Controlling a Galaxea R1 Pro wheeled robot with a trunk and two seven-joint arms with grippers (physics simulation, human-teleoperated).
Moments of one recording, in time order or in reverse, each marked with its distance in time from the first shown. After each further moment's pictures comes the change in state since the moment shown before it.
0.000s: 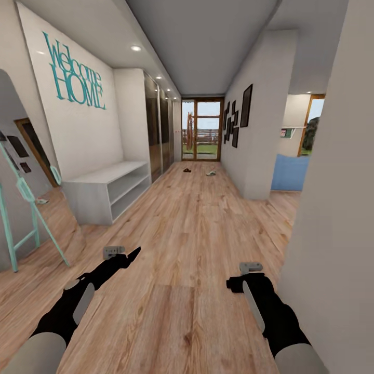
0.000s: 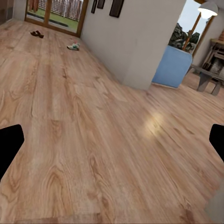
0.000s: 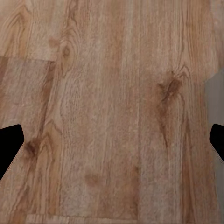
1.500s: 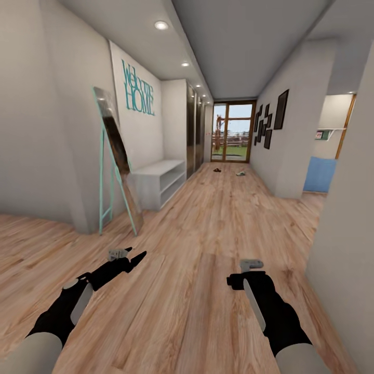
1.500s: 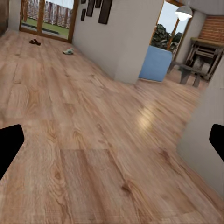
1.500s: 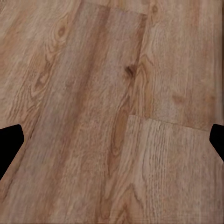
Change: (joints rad) left arm 0.000 0.030 -0.050 0.000 0.003 -0.001 -0.193; right arm 0.000 -0.001 -0.001 -0.031 0.003 0.000 -0.002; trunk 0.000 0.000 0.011
